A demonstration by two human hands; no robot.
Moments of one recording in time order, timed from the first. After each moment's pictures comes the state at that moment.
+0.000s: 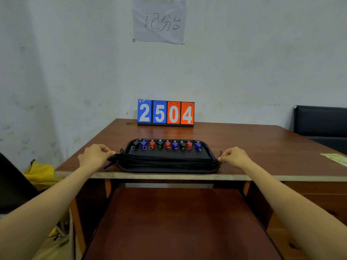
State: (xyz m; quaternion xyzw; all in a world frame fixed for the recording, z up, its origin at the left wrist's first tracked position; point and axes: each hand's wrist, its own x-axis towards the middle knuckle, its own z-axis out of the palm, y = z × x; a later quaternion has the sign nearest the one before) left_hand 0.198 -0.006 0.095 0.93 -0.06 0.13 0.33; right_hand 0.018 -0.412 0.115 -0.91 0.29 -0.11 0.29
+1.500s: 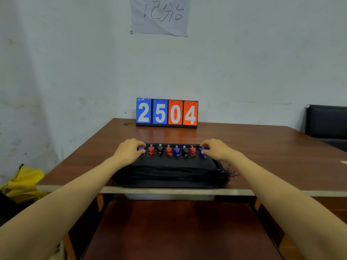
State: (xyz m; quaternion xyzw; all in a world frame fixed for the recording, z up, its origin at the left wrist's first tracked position) left_hand 0.232 -0.118 0.118 0.94 -0.26 0.08 0.21; right_hand 0.115 -0.391 0.140 -0.98 0.13 -0.05 0.15
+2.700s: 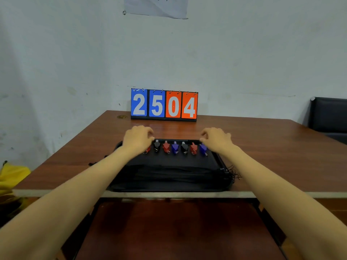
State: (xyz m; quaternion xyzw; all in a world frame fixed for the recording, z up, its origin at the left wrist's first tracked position) left_hand 0.253 -0.169 0.124 0.93 -0.27 0.14 0.19; right_hand 0.152 -0.401 0.134 -0.97 0.20 -0.13 0.07
